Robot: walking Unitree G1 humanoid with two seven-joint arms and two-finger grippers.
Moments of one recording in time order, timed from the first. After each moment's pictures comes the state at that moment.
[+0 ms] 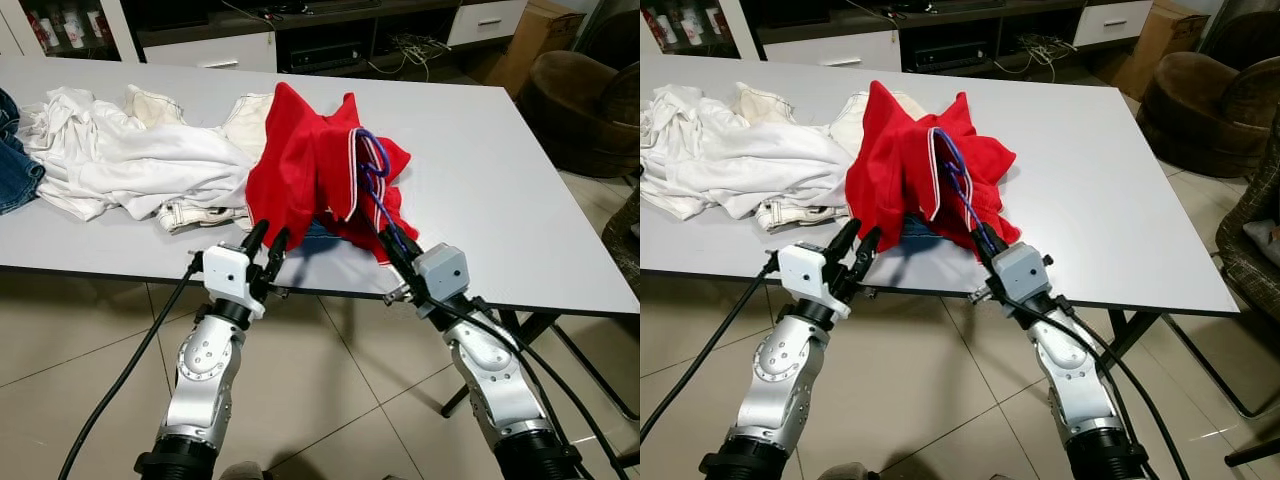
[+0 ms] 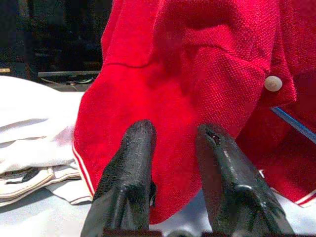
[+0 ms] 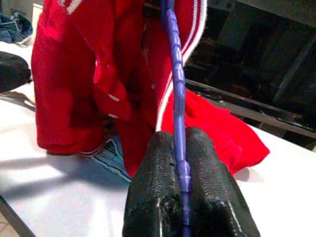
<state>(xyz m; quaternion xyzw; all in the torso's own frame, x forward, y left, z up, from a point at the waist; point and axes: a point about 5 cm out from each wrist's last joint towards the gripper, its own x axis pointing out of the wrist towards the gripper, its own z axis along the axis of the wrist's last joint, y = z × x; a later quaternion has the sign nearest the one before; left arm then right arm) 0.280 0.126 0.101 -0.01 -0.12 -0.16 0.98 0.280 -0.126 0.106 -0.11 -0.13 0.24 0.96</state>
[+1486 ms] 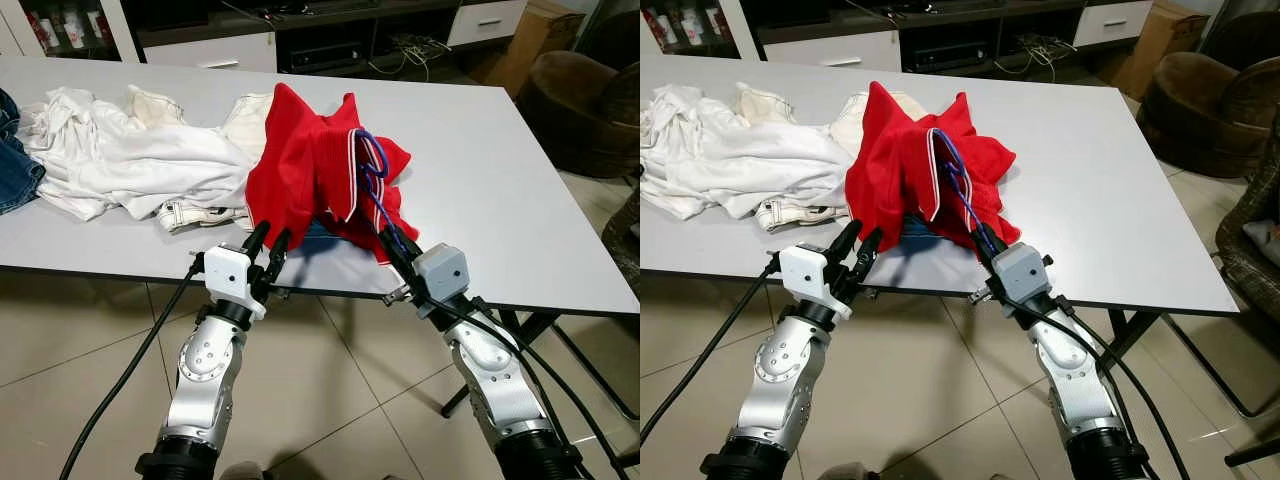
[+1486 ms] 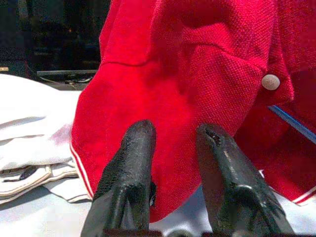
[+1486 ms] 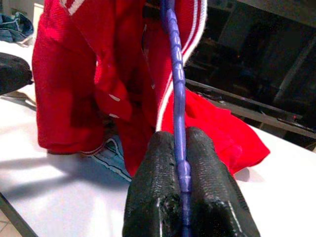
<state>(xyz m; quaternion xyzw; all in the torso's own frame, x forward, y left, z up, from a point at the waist) 0.280 0.124 0.100 -0.01 -0.12 -0.16 0.98 0.280 -0.127 0.106 -0.11 -0.13 0.25 0.95</state>
